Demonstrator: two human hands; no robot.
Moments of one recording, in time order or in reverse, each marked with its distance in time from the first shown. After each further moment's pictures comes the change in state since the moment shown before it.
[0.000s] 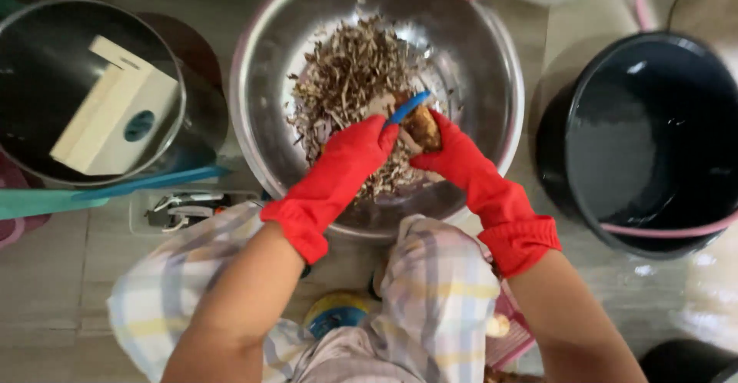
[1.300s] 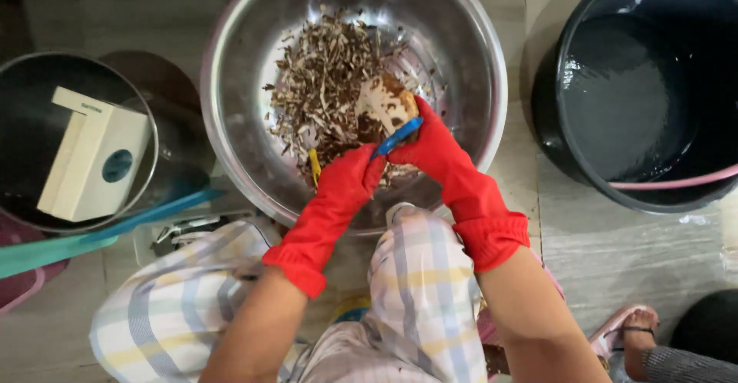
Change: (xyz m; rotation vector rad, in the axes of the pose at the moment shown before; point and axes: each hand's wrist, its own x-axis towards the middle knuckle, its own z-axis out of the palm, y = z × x) left_hand 0.007 -0.063 0.100 0.079 0.237 0.278; right_hand 0.022 0.070 0.045 0.675 0.141 -0.362
